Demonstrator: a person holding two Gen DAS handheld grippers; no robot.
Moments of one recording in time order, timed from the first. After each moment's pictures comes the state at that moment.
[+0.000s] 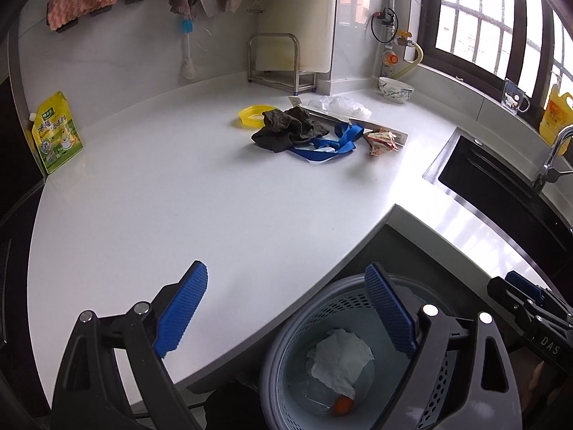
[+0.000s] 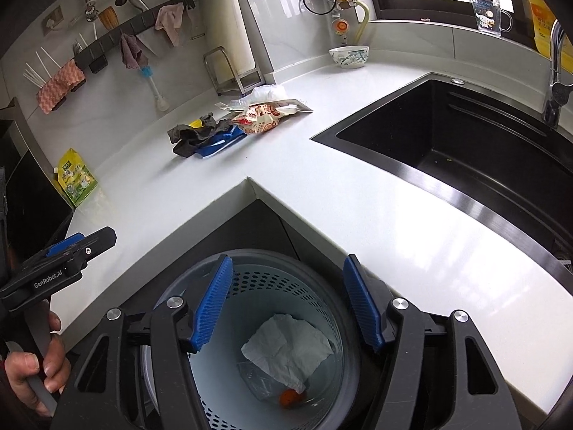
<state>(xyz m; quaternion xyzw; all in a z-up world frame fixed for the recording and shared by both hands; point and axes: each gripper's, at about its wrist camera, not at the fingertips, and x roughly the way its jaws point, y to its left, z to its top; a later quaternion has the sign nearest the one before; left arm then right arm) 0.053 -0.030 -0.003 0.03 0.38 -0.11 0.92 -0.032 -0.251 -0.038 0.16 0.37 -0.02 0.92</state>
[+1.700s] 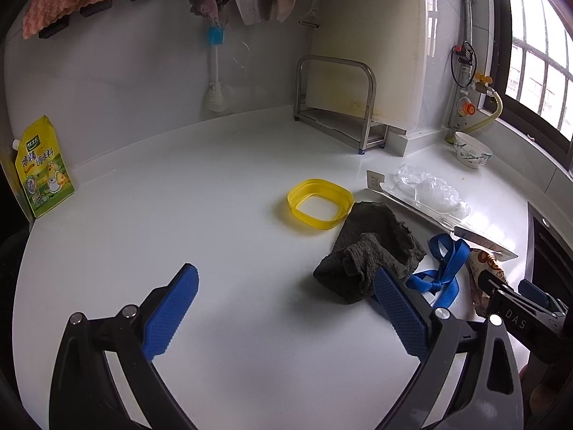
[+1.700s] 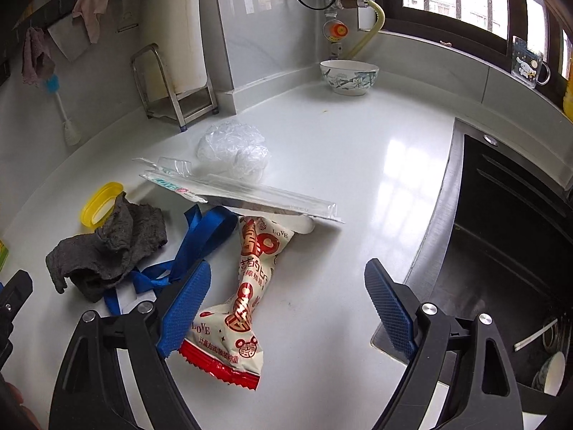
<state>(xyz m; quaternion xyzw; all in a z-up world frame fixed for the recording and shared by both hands) 0.247 -0.016 0.002 0.00 0.34 -0.04 0.94 0.227 -0.248 -0.051 0.12 0.39 -0.15 0.90</state>
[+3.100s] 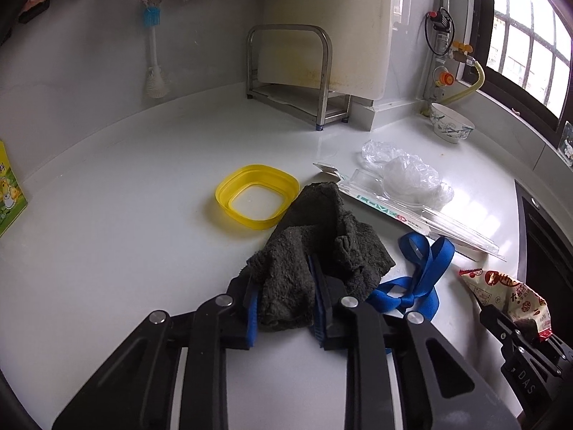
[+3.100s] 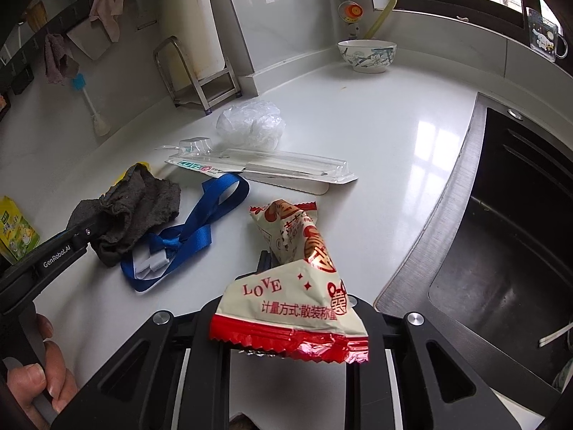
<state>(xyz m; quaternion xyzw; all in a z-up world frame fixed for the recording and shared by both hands) 0.284 -0.063 -0.018 0.02 0.38 -0.10 0.92 0.198 -0.259 -0.058 0.15 0.39 -0.07 0.90</state>
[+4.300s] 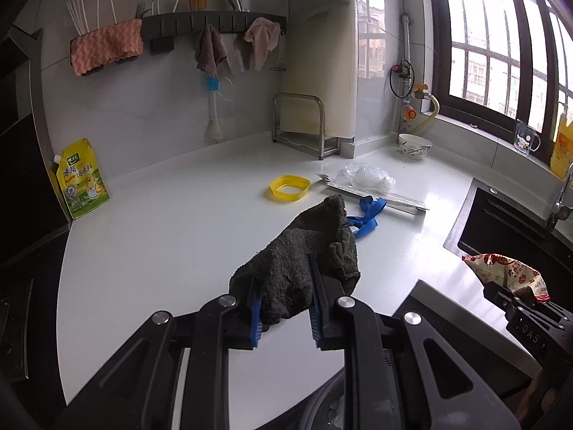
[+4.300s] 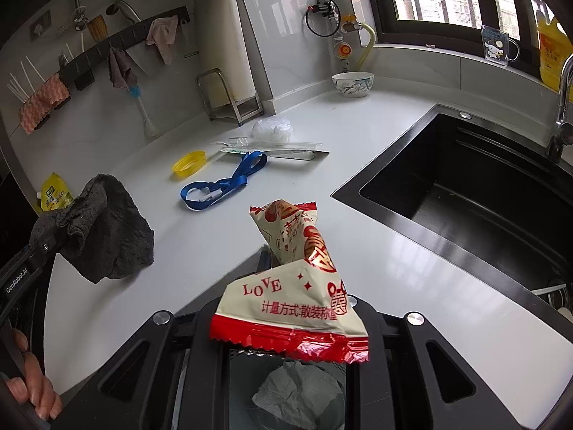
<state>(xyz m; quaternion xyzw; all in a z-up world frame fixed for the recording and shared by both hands) 0.064 -0.009 0.044 0.04 0.28 -0.08 0.95 0.016 -0.227 -0.017 0.14 0.34 -0.06 0.93</state>
